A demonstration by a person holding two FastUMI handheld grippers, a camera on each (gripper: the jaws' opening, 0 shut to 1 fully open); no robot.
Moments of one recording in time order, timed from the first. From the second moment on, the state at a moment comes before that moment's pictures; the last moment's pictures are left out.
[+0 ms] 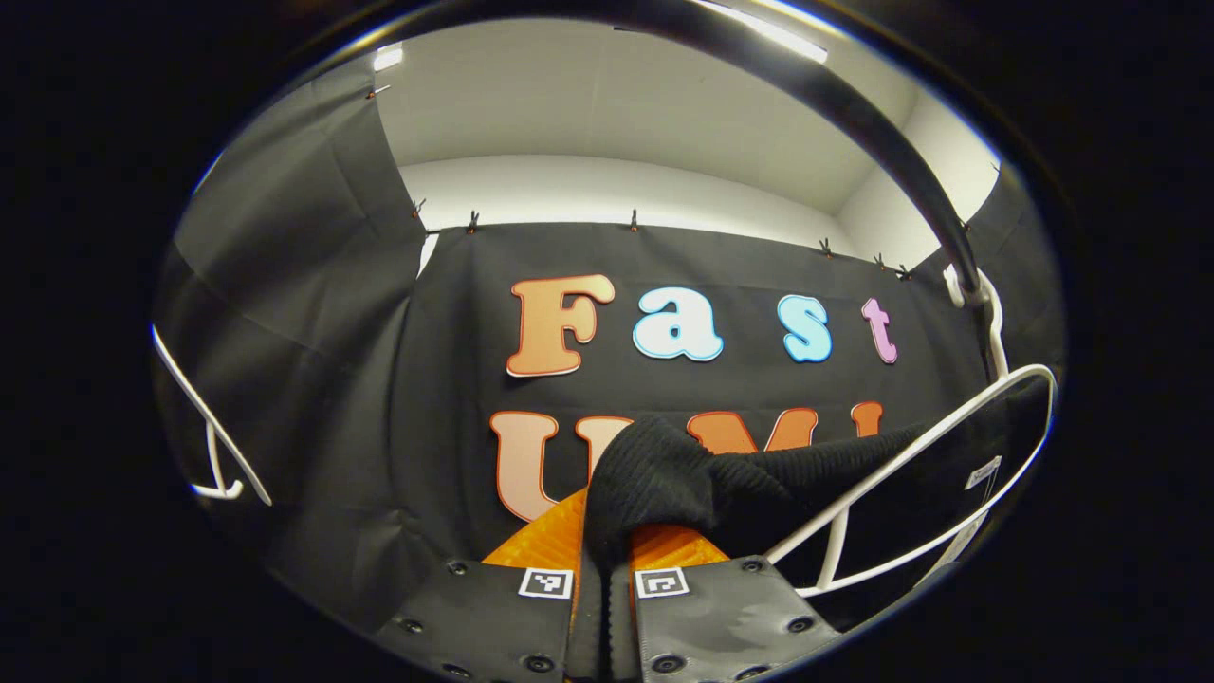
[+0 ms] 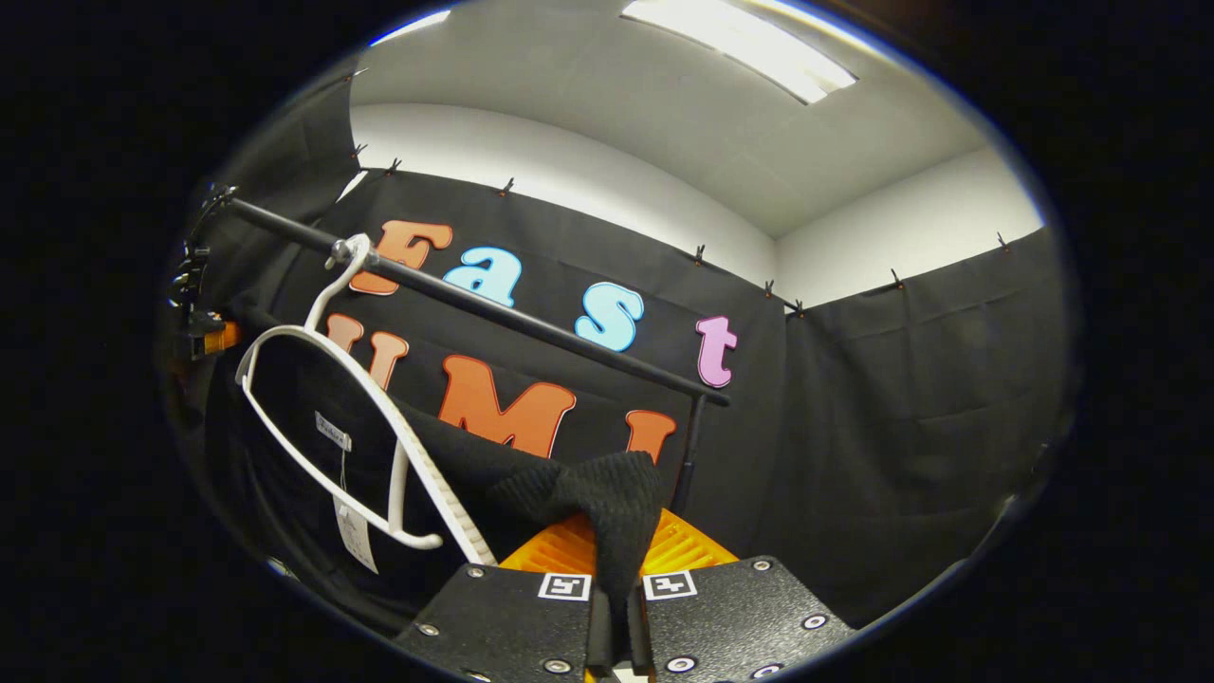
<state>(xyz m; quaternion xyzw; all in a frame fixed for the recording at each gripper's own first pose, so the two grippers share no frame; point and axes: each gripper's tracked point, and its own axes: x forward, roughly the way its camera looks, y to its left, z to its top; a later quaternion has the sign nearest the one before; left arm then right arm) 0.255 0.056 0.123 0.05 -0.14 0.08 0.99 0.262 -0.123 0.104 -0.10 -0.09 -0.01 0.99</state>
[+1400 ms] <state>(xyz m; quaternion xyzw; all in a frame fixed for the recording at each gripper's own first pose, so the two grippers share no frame) 0.132 0.080 0.035 0.03 -0.07 0.10 0.99 0.143 -0.047 0.007 -0.04 -0.04 0.03 1.00</state>
